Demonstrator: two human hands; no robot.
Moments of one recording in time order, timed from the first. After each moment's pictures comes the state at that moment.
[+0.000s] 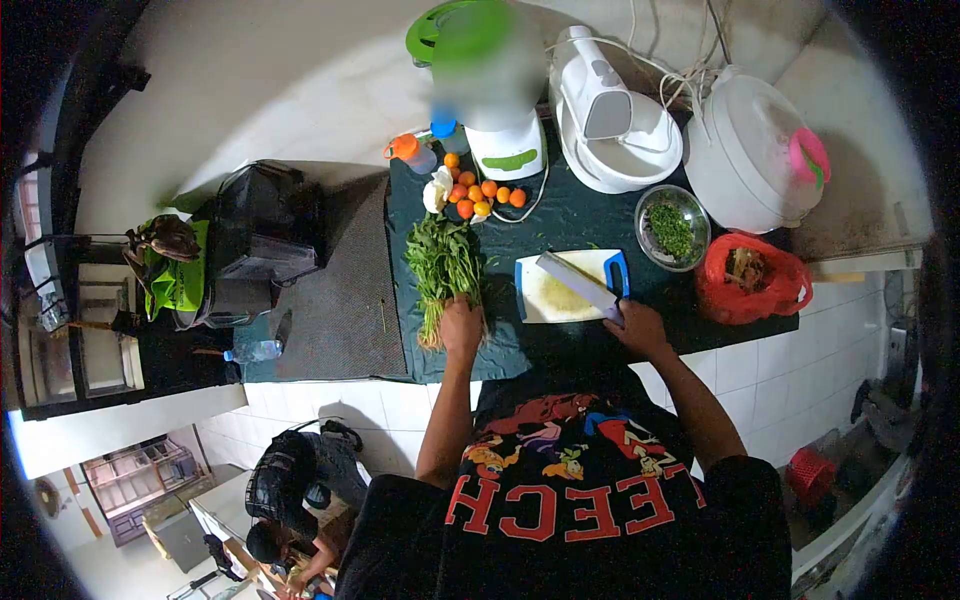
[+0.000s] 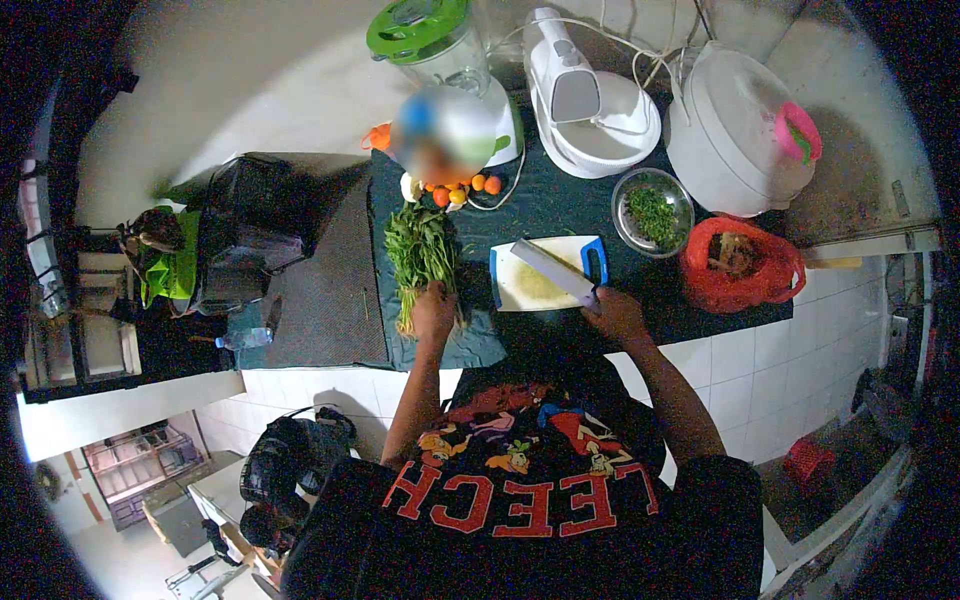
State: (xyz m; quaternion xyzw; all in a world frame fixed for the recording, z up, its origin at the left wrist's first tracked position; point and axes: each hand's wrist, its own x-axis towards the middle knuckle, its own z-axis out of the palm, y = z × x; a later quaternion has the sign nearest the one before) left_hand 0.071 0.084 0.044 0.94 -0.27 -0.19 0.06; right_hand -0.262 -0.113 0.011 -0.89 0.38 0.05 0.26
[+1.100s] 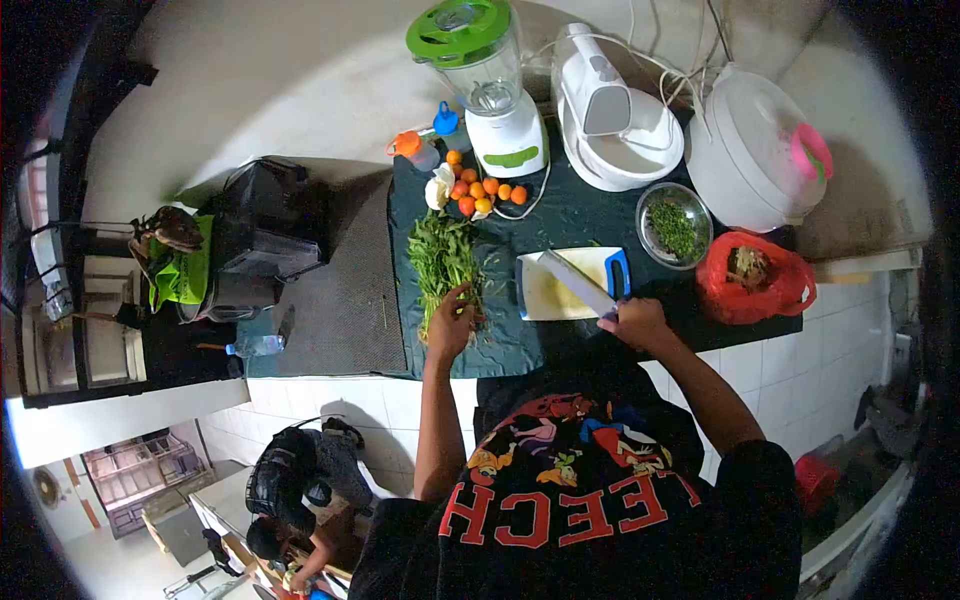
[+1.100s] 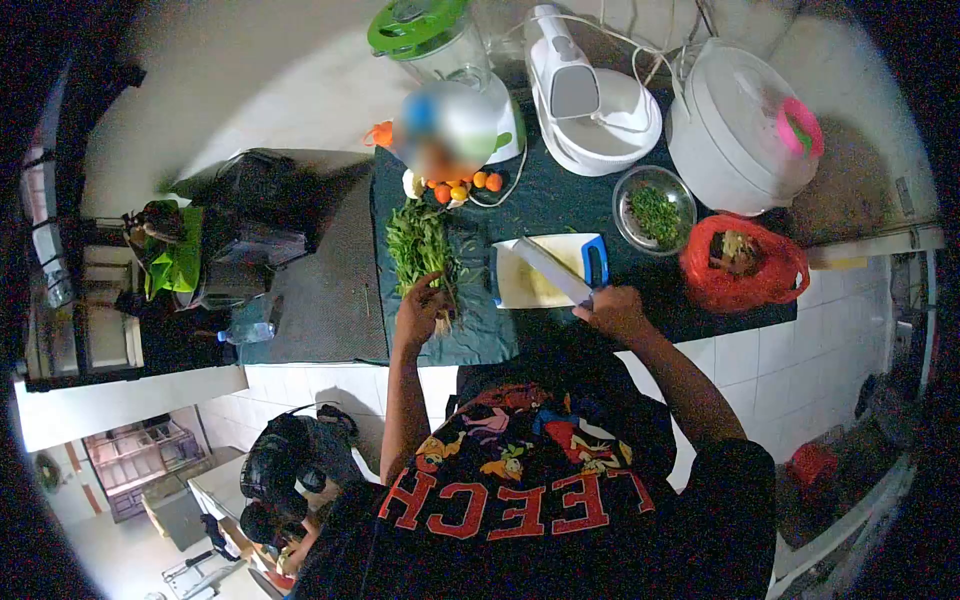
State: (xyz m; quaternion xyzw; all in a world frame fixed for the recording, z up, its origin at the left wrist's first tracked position) left_hand 0.072 0.103 0.107 0.79 -0.22 -0.39 0.41; right_hand -0.247 -0.123 0.050 -0.92 0.29 0.11 0.25
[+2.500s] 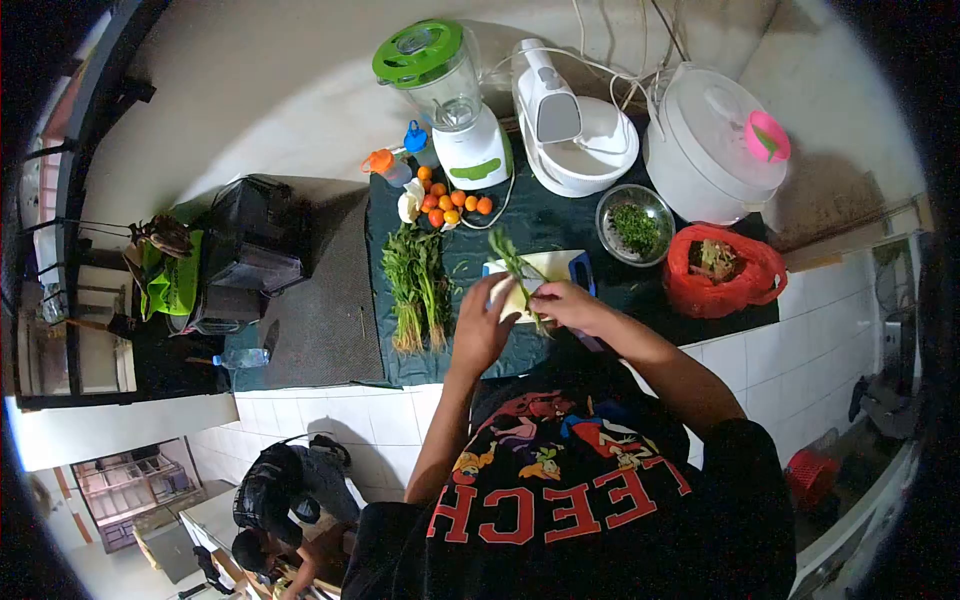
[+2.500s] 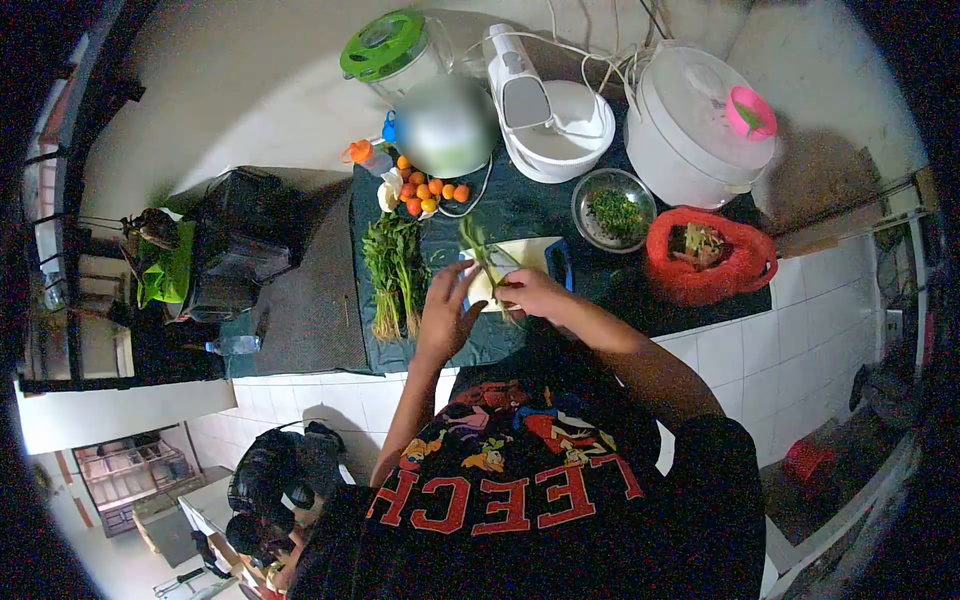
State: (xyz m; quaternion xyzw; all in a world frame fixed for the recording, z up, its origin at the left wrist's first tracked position) left_hand -0.035 0.038 0.173 0.73 -0.61 -0.10 0.29; right_hand -0.184 -0.112 0.108 -0.57 0.34 0.04 0.75
